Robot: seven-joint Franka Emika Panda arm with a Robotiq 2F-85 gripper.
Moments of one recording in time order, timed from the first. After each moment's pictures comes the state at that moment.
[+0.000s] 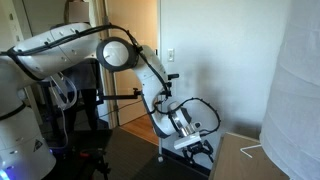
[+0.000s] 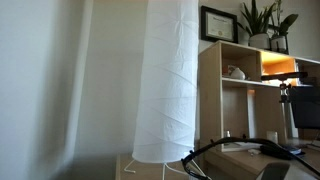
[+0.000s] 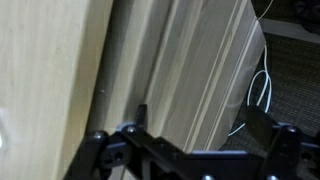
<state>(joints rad) 0.37 1.16 -0.10 -1.49 -1.25 2.62 0.24</state>
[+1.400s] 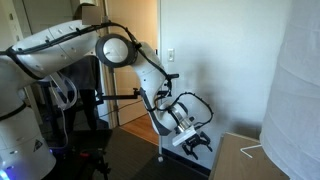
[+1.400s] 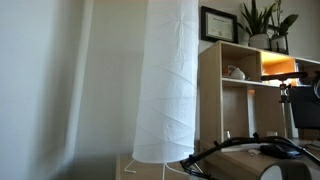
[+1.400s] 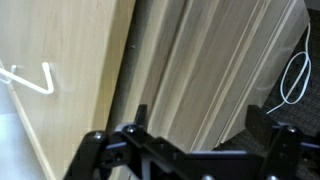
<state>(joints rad) 0.40 1.12 -0.07 -1.51 -1.57 2.60 0.53</state>
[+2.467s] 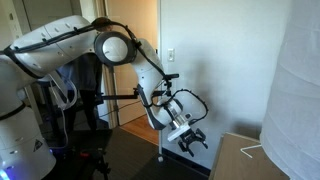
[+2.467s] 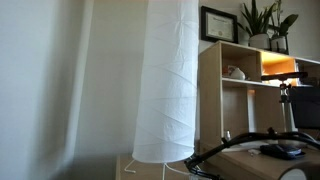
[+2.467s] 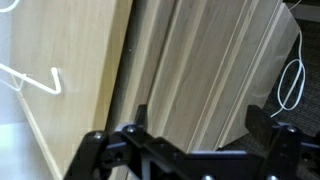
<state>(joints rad) 0.36 1.07 0.05 -1.58 -1.59 2.42 0.54</state>
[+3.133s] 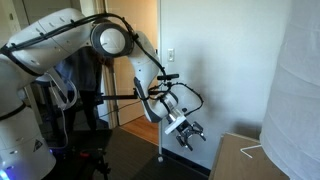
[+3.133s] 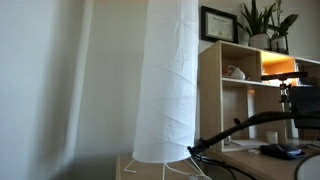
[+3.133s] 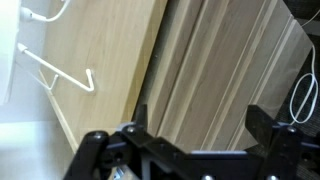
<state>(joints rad) 0.37 0.99 0.10 -1.65 -1.61 2.29 0.53</state>
